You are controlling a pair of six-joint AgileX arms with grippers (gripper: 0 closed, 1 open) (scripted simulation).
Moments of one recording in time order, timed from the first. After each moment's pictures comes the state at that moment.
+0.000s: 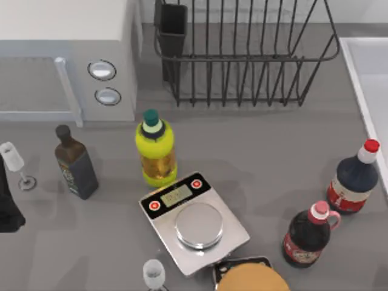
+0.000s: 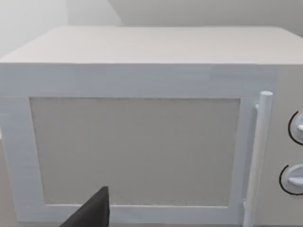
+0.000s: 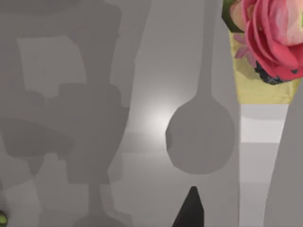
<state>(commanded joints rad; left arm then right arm) 0.00 0.00 0.00 0.00 0.00 0.00 -0.43 1.52 1.13 -1.22 -0.01 -0.39</state>
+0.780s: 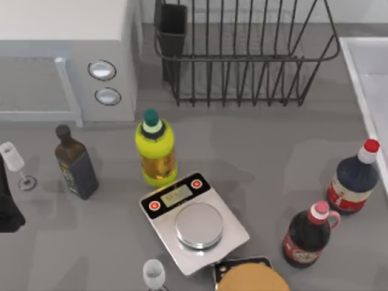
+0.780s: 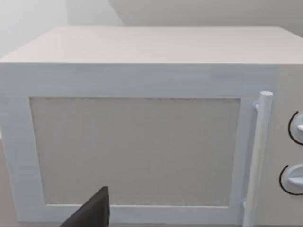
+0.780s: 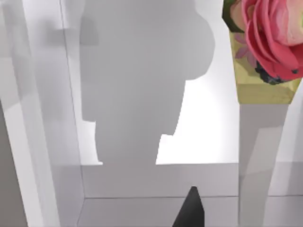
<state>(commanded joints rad) 0.00 0.00 0.00 0.00 0.00 0.00 -0.24 2.46 2.47 -1.61 0.00 -0.19</state>
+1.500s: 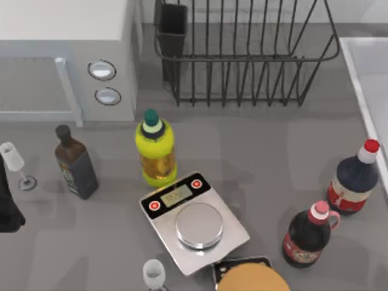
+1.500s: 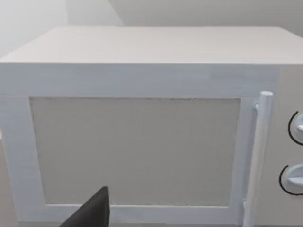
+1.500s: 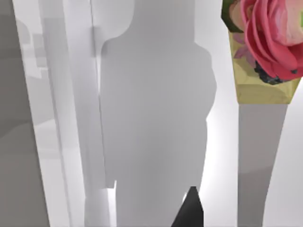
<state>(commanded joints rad) 0.00 0.00 0.00 0.00 0.00 0.00 -0.15 2.74 2.90 -1.70 0.01 -0.11</state>
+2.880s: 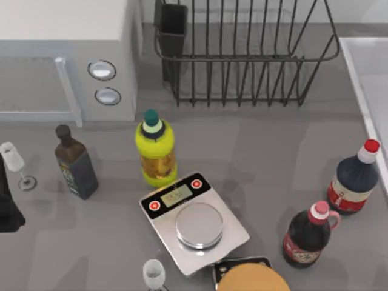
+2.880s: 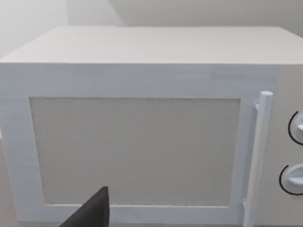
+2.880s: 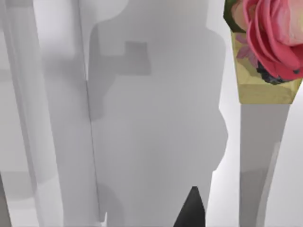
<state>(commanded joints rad) 0.00 0.00 0.00 0.00 0.00 0.00 -0.15 2.59 2.43 -1.37 0.01 -0.11</state>
